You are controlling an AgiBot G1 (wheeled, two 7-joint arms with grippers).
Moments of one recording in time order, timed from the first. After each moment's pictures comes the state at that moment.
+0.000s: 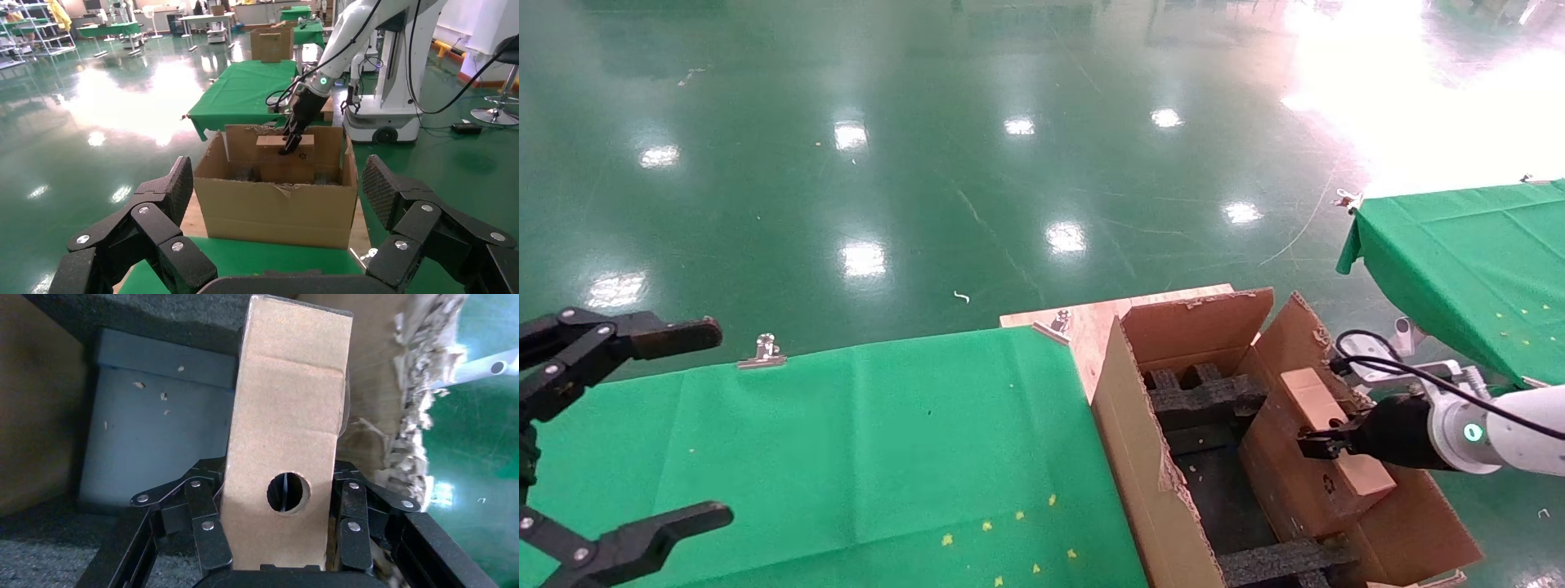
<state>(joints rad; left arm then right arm) -1.08 0.60 0.31 -1.27 0.71 1.48 -0.17 2.03 -0.40 -2.37 1.22 -1.42 -0.40 1.45</state>
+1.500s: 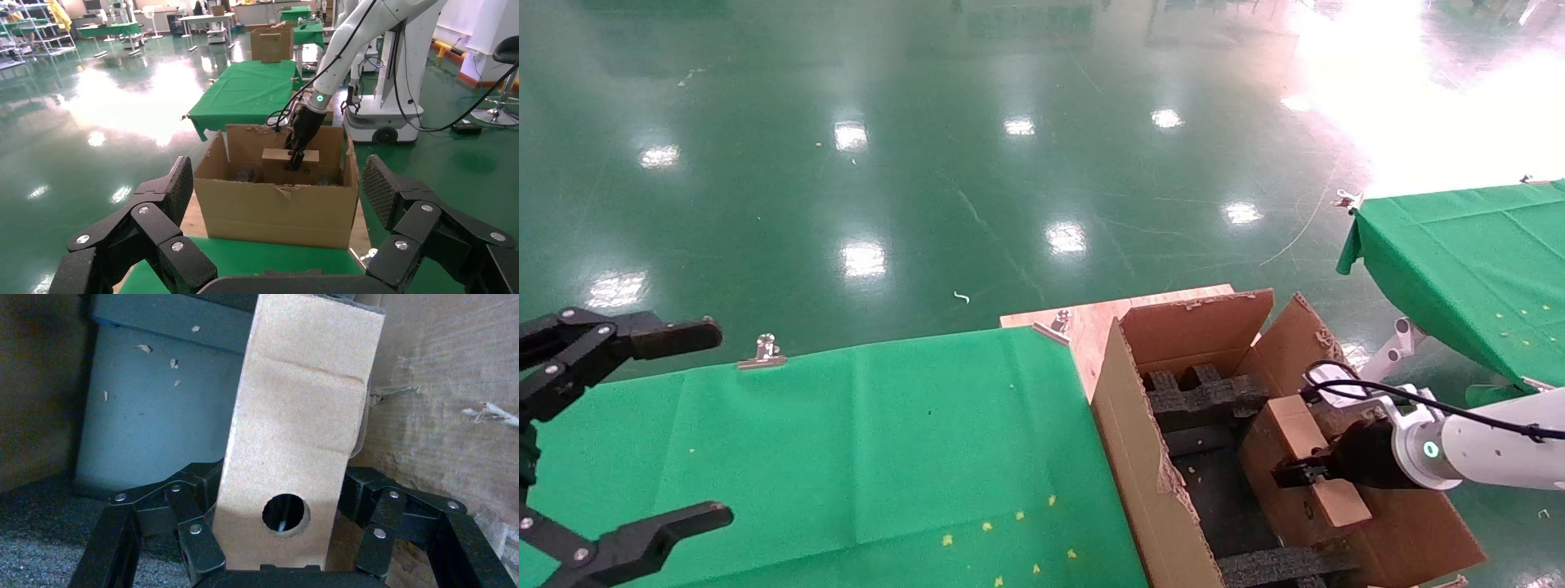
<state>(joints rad) -1.08 0.60 0.31 -1.27 0.71 1.48 -0.17 1.78 -0.51 -2.22 1.00 -1.12 -0.44 1.12</state>
